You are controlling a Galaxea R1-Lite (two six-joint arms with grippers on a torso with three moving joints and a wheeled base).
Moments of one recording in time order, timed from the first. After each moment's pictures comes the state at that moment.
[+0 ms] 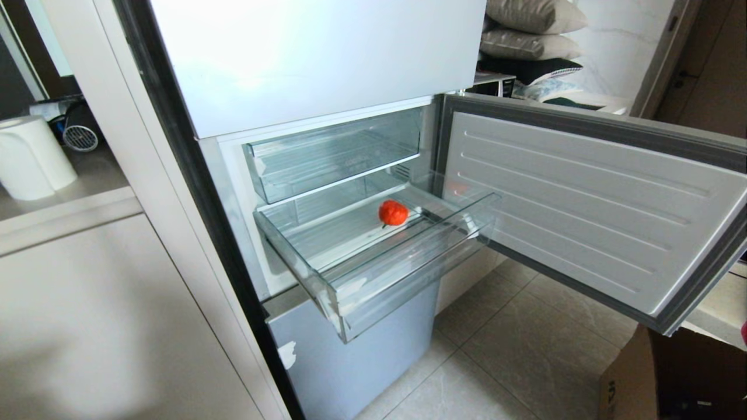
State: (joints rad) left arm 0.00 0.00 0.00 0.01 0.00 0.01; right arm -0.82 1.13 -0.18 -0.70 0.57 0.24
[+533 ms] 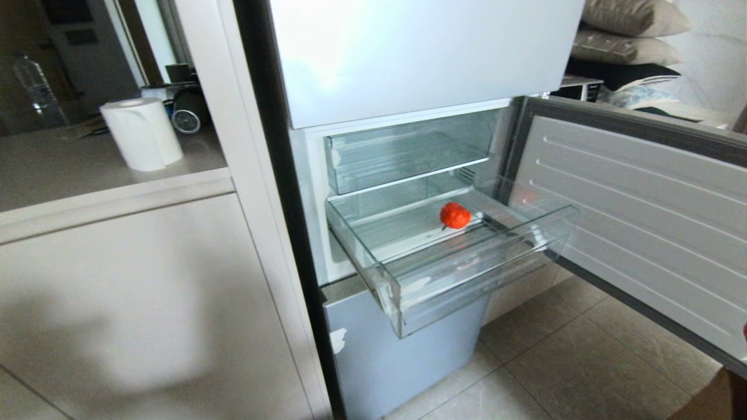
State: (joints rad) left arm 0.00 0.00 0.00 0.01 0.00 0.01; right arm -0.81 1.05 -0.17 -0.70 0.58 0.24
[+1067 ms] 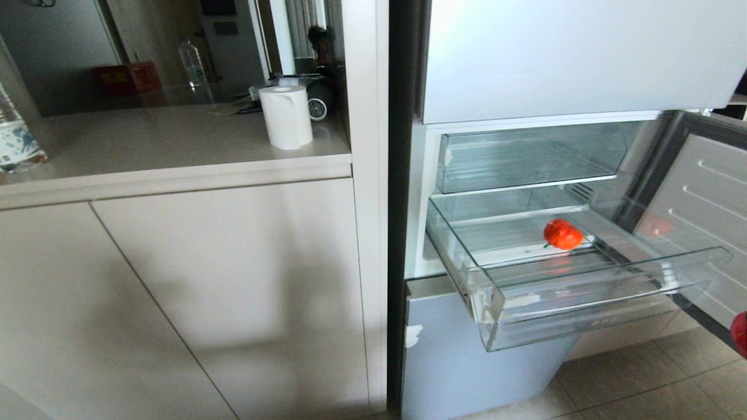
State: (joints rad) left arm 0.00 0.00 0.00 0.01 0.00 0.01; right arm -0.79 1.06 -0.18 -0.68 0.65 0.05
